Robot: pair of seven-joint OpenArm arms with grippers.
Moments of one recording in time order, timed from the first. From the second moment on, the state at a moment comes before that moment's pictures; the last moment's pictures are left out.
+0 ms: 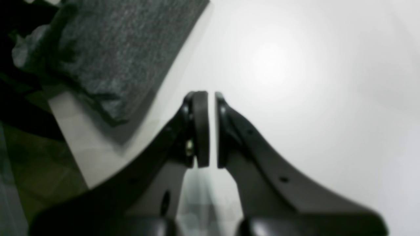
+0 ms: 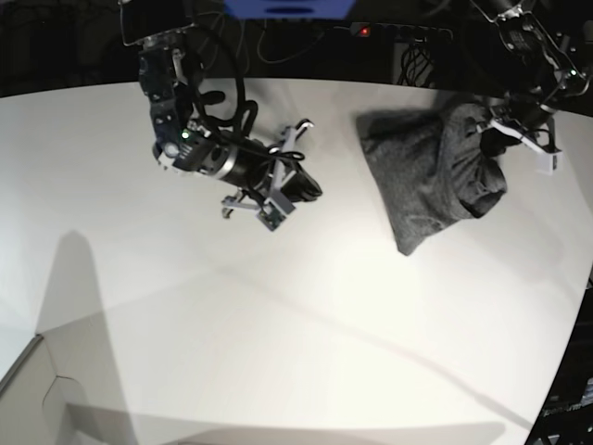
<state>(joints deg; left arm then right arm) 9.1 -3.9 -49.1 84.8 -32.2 -40.1 58.8 -5.2 0.4 -10.5 93.4 10.9 39.4 -37.2</state>
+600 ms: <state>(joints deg) -7.5 -7.1 -37.8 75.3 -14.0 -40.0 59.3 -5.3 2.3 -10.7 94.0 10.8 39.5 -37.4</state>
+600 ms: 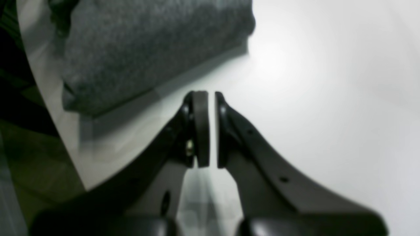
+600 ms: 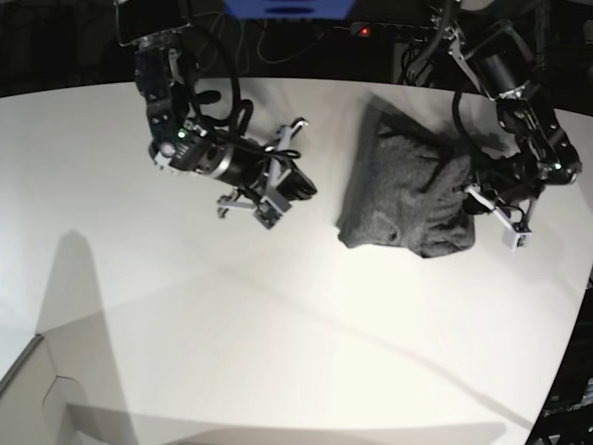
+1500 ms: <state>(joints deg) -6.2 -8.2 -49.3 78.0 -28.3 -39.8 68.1 -5.2 3.0 -10.6 95.8 10.7 39.4 -37.4</state>
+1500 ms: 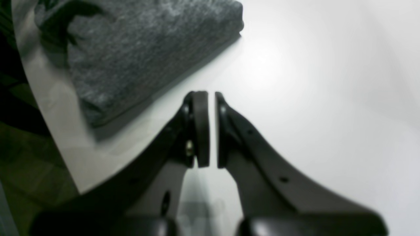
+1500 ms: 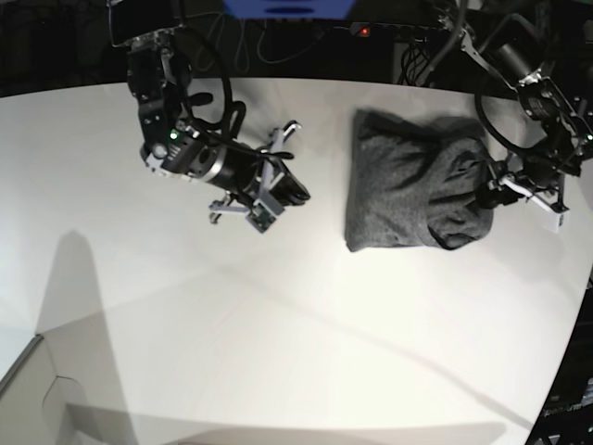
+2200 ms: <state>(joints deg) -6.1 -6.2 -41.8 77.6 -31.0 -39.8 68.4 -5.2 3.0 -10.6 95.8 10.8 39.4 -37.4</state>
